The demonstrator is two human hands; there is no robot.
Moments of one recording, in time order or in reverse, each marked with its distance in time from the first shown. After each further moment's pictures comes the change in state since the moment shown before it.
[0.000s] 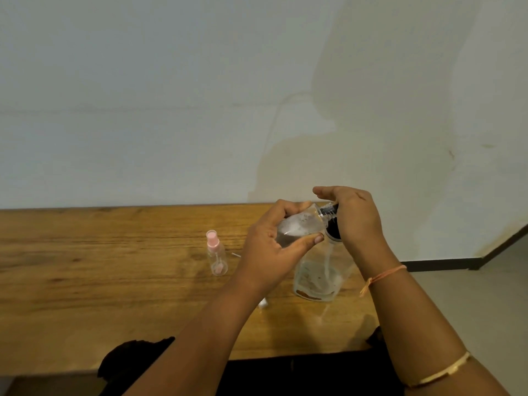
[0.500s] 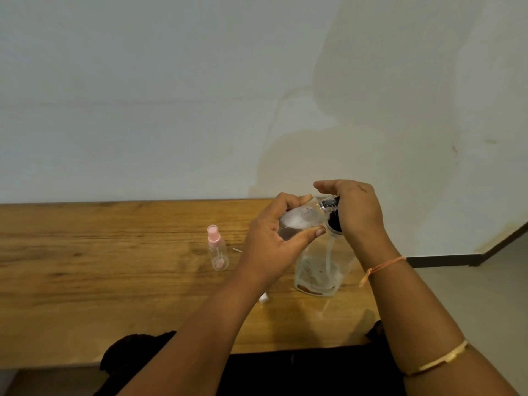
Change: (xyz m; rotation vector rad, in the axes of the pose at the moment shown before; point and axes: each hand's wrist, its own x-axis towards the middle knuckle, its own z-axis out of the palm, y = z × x) left_hand 0.002 -0.004 0.001 0.001 -0.004 -0.003; right_hand 0.005 0.002 0.002 -0.063 0.024 -0.009
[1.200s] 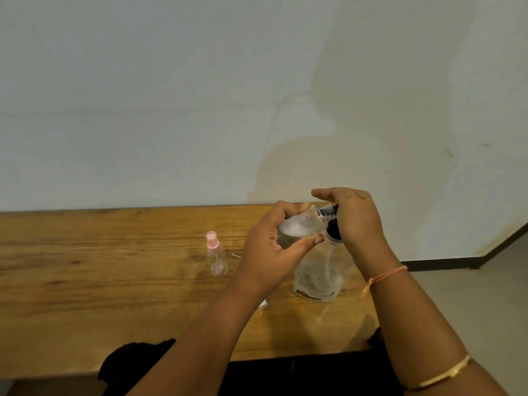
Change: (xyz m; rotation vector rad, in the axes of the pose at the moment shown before) left_hand -0.003 0.004 -0.001 0.018 0.001 0.013; right_hand -0.007 -0.004 -0.004 0.005 -0.047 0.004
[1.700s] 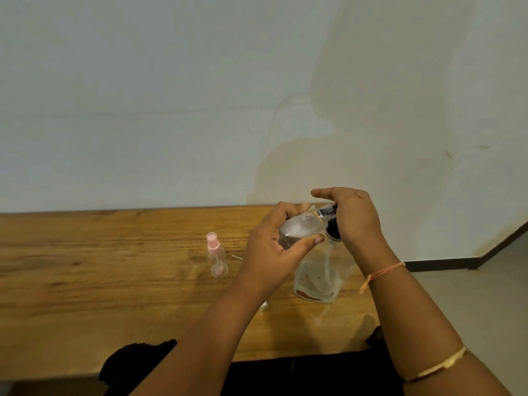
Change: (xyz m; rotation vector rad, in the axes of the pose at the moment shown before) left_hand 0.000 0.000 0.002 0.002 0.002 -0.026; right_hand 0.002 0.000 0.001 -0.048 -0.009 0.016
